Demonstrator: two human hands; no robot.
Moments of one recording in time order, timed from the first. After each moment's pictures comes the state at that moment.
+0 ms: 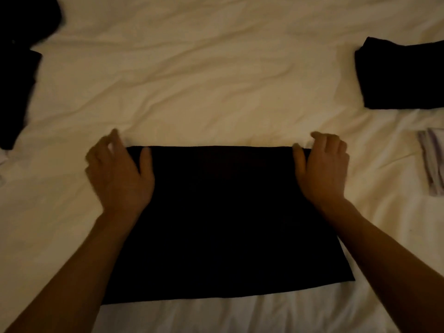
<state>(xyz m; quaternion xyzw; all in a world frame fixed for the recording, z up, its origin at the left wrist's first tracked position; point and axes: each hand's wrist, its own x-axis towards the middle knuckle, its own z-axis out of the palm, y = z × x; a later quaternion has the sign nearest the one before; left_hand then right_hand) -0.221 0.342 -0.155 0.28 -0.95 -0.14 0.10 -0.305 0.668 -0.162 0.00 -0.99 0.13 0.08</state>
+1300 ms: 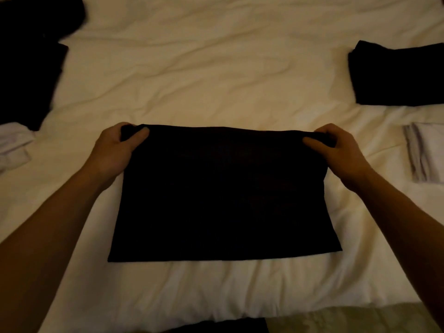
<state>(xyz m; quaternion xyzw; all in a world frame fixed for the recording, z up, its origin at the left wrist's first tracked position) -0.219 0.295 -0.115 0.26 -0.77 -0.58 -0.01 -0.304 0.706 -0.105 -0.03 -0.85 0.50 -0.14</state>
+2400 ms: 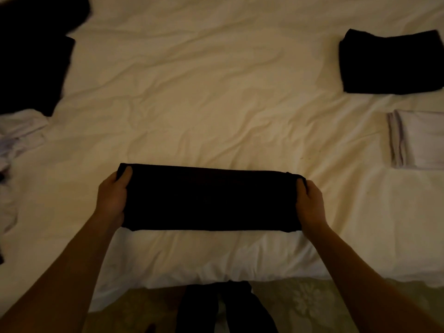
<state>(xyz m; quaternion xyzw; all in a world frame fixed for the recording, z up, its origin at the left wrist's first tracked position) -0.102 0.342 -0.142 0.49 -0.64 -0.59 0.02 -0.175 0.729 -0.162 -0.21 -0.84 0.48 -0.14</state>
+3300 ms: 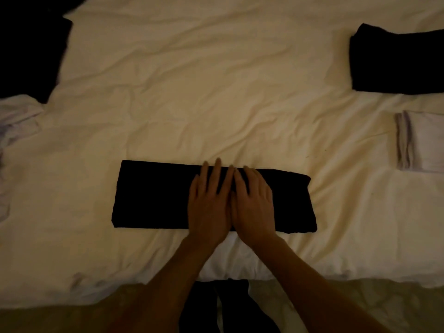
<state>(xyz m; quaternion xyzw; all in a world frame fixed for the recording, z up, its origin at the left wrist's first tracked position) -0.098 0.508 -0.175 0.04 -0.99 -0.11 0.00 -0.131 0.622 -0.160 0.17 -0.97 0.16 -0.02</state>
